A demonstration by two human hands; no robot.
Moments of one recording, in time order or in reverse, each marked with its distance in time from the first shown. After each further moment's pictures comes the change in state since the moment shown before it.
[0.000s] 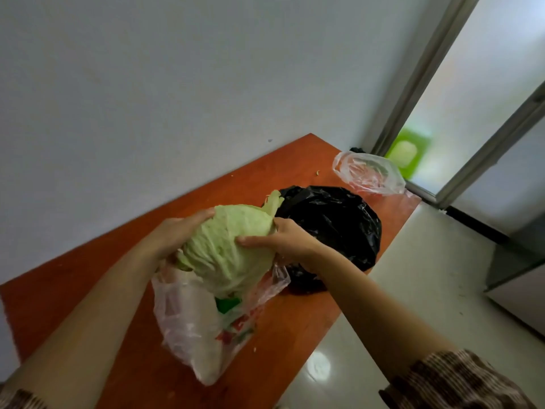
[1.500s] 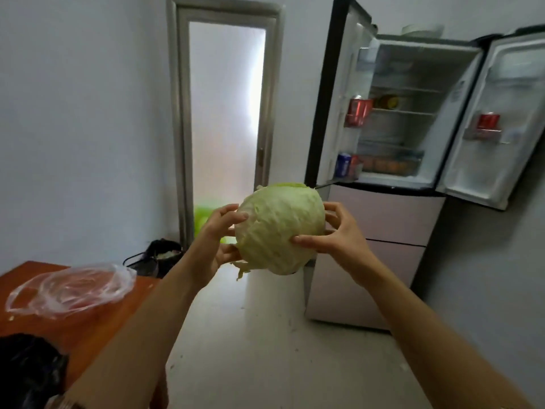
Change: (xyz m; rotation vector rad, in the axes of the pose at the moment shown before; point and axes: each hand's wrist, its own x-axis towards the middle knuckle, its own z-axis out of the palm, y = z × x) left_hand -0.223 0.244 0.662 -0.259 -0.913 0.588; right_hand -0.436 0.239 -0.535 0.187 1.084 -0.375
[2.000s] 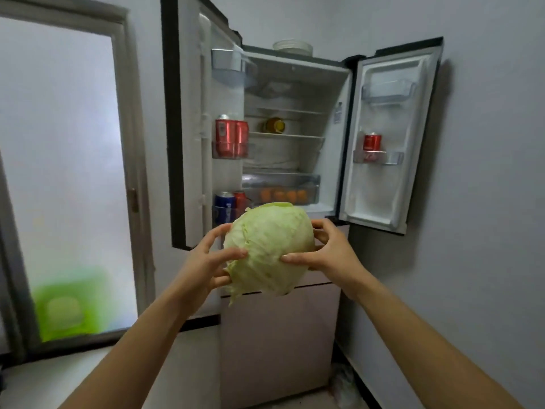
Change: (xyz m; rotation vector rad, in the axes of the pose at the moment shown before) left_hand 0.364 -0.080 0.272 0.011 -0.405 0.032; right_hand 0.226 0.125 -0.305 -0.119 0.323 0.021
